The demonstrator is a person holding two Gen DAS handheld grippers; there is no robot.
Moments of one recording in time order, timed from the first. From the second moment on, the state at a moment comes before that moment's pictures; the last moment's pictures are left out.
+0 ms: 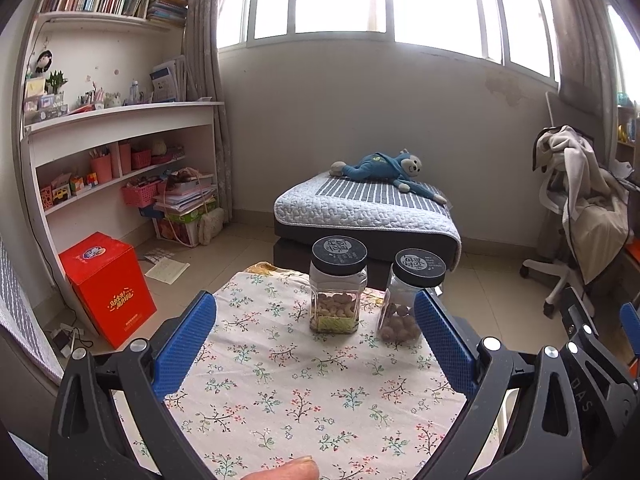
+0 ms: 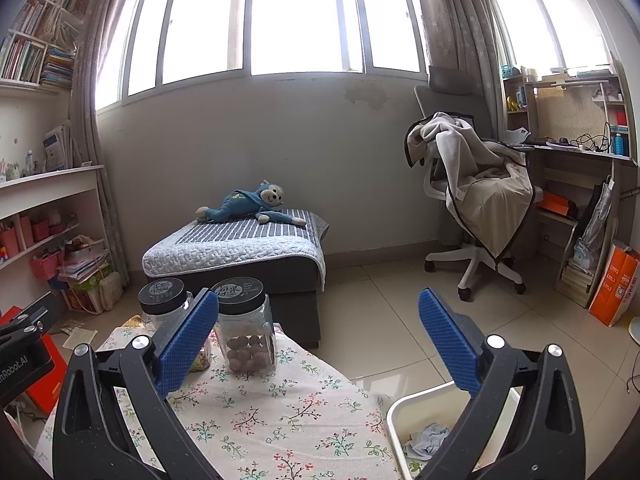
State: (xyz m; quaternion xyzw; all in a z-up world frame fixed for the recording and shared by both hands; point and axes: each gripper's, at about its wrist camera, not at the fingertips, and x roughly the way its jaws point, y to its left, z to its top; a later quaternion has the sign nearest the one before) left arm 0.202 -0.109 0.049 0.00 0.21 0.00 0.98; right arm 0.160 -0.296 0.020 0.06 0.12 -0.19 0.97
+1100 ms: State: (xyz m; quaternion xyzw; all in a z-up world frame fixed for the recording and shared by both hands) left arm 0.205 -0.116 0.041 0.01 0.22 0.01 0.98; right arm 0.159 -0.300 0.019 0.06 0.12 -0.19 0.97
